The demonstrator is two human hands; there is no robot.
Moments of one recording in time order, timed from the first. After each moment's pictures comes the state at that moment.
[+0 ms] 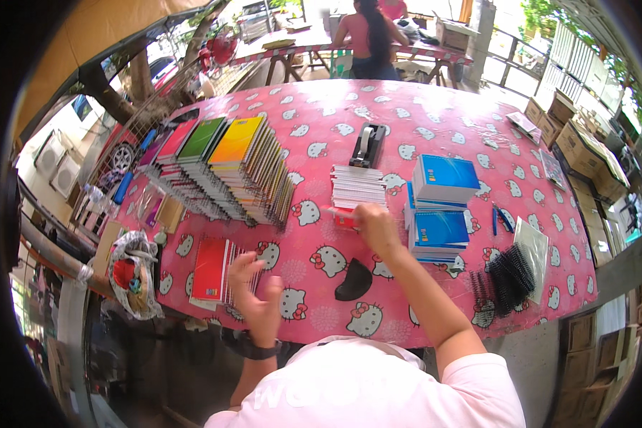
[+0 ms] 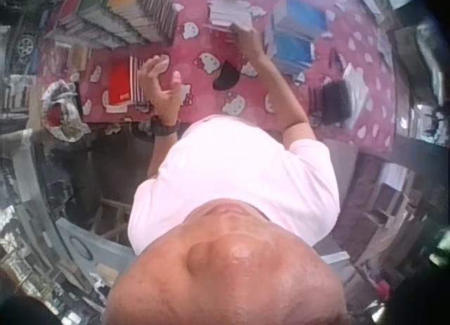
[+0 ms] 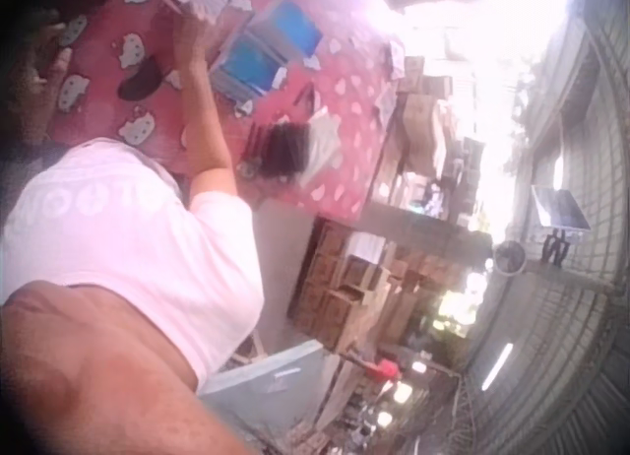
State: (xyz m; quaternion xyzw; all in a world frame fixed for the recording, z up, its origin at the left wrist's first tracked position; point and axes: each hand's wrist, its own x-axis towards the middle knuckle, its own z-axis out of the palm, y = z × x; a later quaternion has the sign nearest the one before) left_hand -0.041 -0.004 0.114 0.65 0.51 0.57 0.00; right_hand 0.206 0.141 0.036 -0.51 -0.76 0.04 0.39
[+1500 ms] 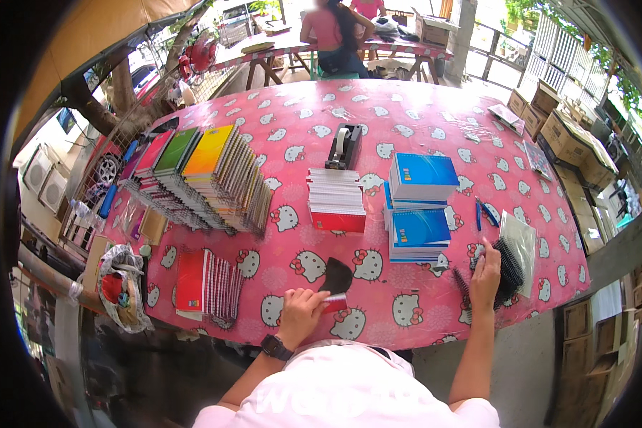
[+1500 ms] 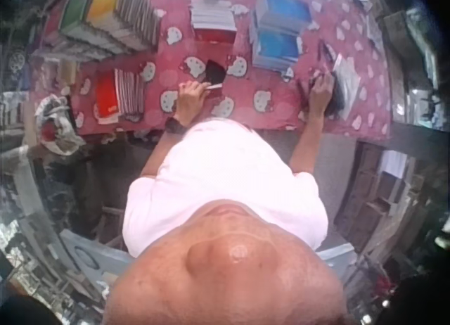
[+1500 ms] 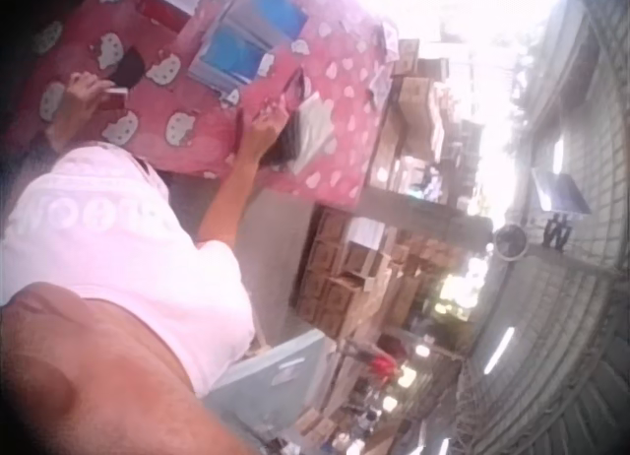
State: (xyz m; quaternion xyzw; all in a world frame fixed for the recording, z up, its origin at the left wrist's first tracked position) left_hand 0.010 0.002 0.007 0.85 0.44 0.30 0.06; right_hand 0.401 -0.029 0.057 -0.72 -0.56 -0.12 0.40
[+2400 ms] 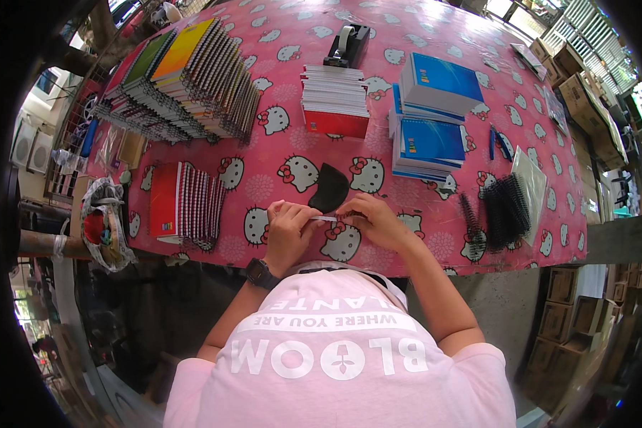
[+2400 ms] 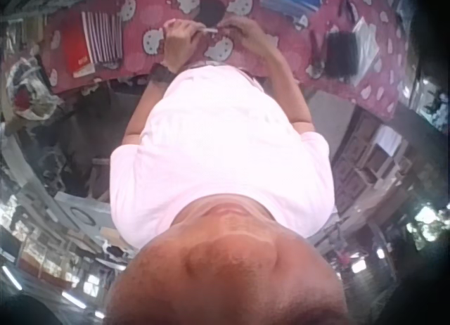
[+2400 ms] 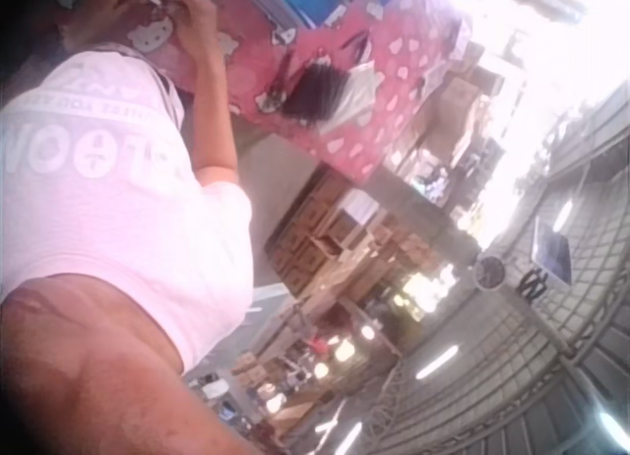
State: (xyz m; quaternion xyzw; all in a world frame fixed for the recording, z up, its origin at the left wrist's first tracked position) left_hand 0.015 -0.004 0.002 0.81 0.46 0.34 0.13; right_hand 0.234 0.002 0.025 -0.43 -0.75 0.39 0.31
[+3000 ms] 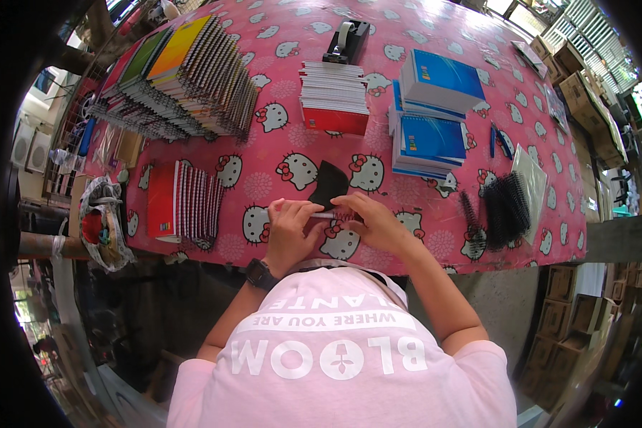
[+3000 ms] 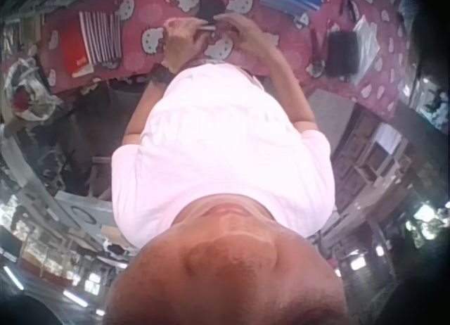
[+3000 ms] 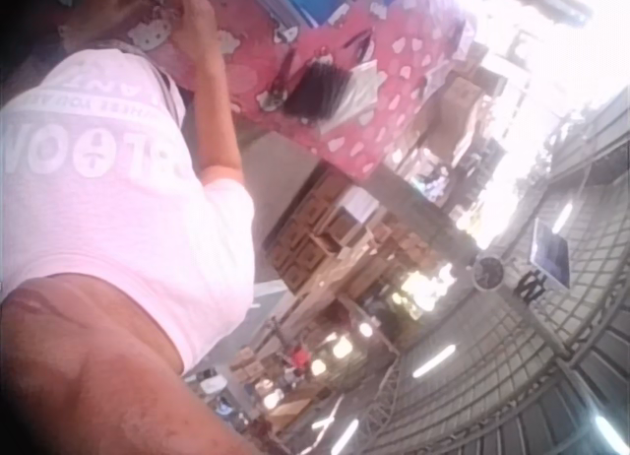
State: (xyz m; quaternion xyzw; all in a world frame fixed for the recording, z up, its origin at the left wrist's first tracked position) left_hand 0.022 -0.006 0.014 0.80 0.46 0.36 0.12; right_hand 0.229 -0.003 0.032 -0.44 -0.76 0.39 0.28
